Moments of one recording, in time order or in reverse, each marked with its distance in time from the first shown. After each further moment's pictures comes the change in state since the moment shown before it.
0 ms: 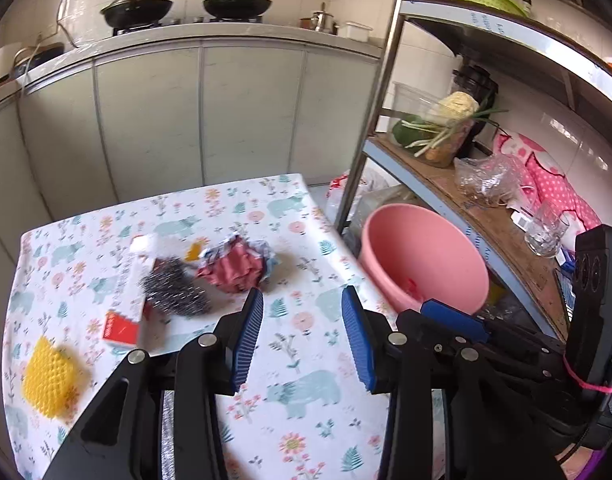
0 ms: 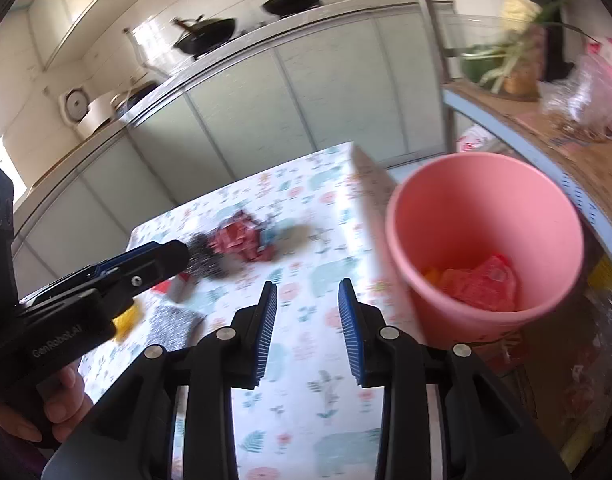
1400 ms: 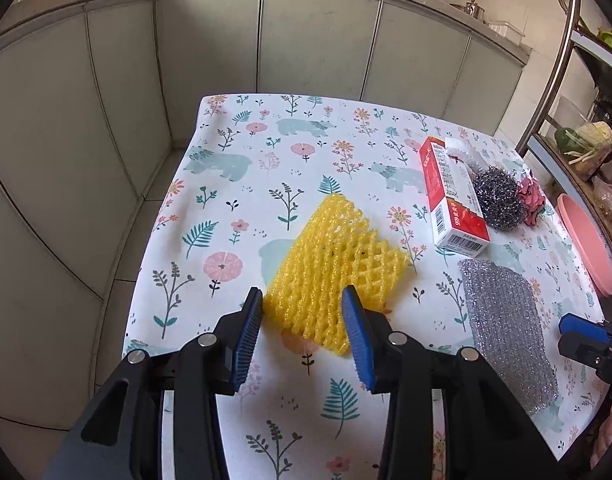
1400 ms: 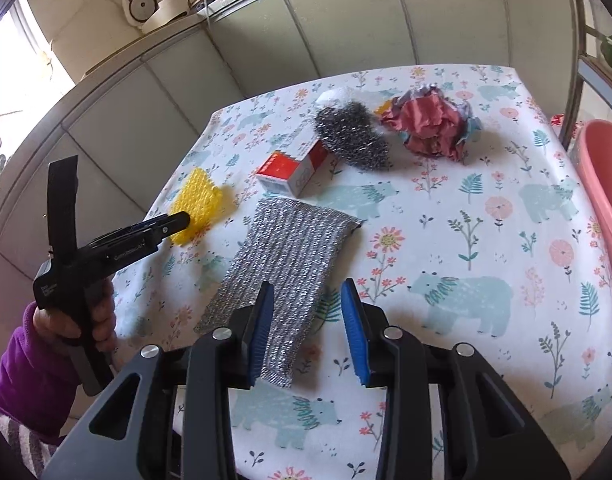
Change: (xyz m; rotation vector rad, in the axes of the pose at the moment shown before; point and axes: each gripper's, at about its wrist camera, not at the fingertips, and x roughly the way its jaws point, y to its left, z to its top) left arm -0.017 0.236 -0.098 -0.239 0.119 0.299; right arm 0.070 0.108 -0.056 -0.171 0.258 0.147
